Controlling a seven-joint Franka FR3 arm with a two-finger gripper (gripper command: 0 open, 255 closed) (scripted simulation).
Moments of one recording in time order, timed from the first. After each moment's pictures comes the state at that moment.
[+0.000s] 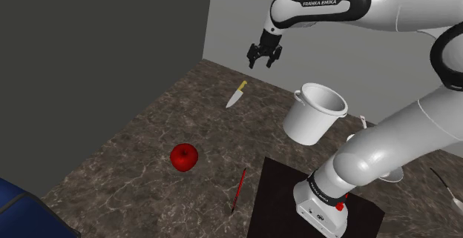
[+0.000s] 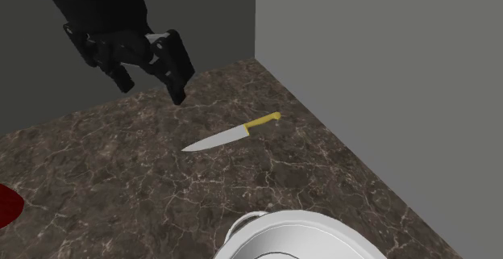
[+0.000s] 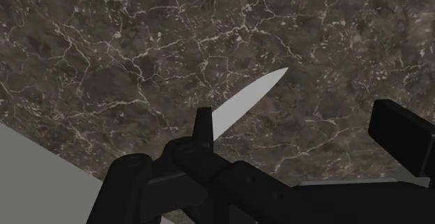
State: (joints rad) arm -0.06 -0.20 -0.03 -2.15 -0.02 1.97 0.21
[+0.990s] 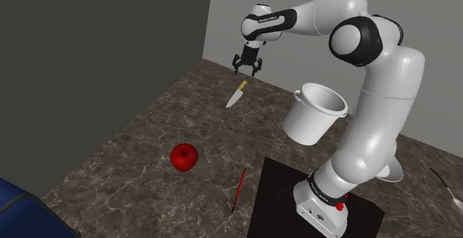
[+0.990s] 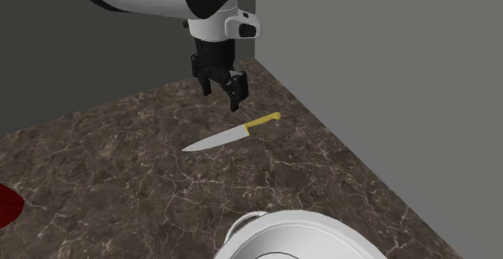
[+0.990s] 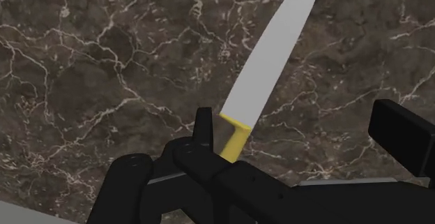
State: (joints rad) arm -0.12 0.39 -0.09 -1.72 0.06 2.01 0.42
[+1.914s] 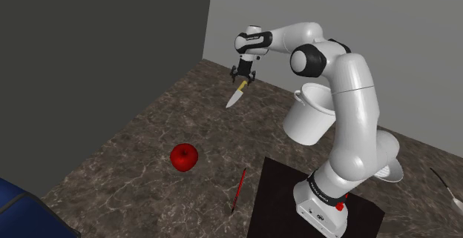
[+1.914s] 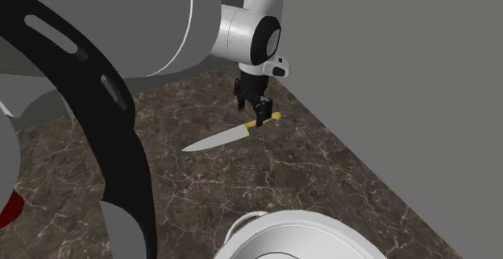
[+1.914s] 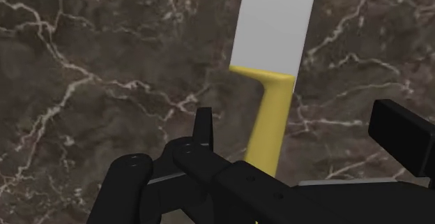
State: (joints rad) arm -0.21 0.85 -0.12 -1.27 0.15 1.94 0.56
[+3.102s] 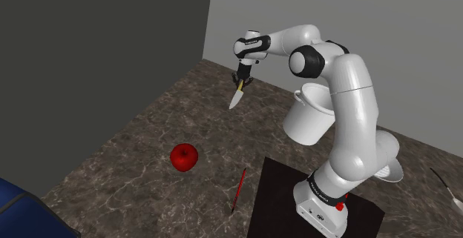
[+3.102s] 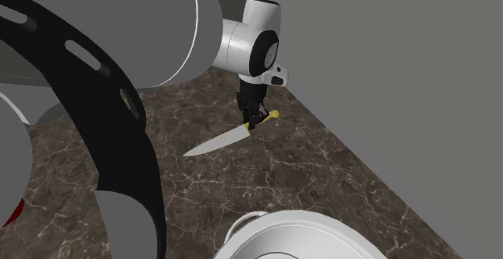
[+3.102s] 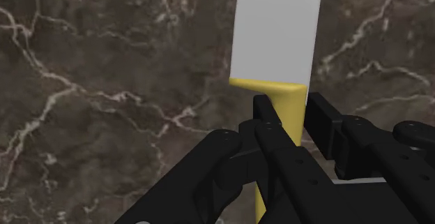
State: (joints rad) arm -0.21 0.87 -0.12 -1.30 0.15 1.99 0.55
